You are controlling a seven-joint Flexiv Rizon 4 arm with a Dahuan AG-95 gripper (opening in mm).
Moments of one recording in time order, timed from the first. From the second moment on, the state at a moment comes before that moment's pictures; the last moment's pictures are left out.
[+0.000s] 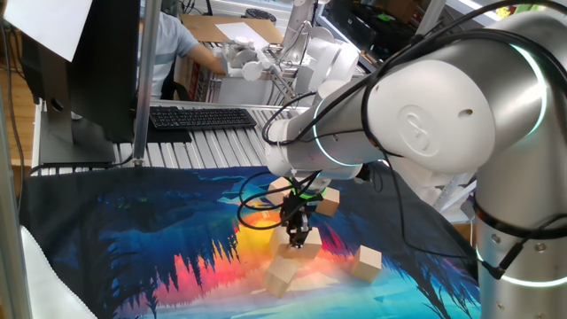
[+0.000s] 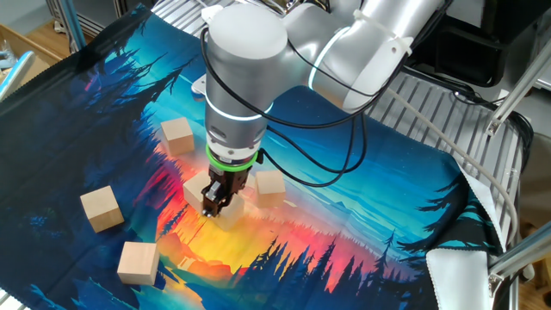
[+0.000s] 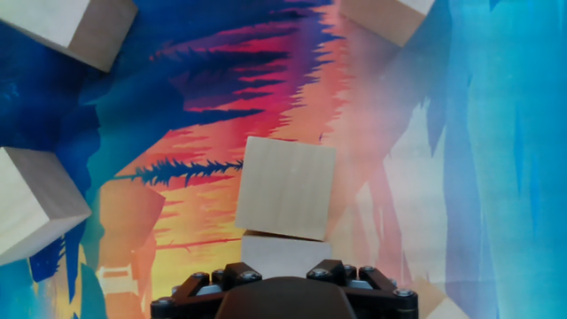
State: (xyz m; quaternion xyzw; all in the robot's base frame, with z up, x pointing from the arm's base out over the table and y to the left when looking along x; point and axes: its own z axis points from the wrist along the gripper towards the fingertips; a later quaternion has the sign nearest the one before) arm 0.569 -0.009 0.035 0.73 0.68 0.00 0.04
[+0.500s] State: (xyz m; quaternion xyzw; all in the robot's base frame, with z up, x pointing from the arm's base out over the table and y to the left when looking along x) arm 0.569 -0.009 0.035 0.73 0.69 0.00 0.03
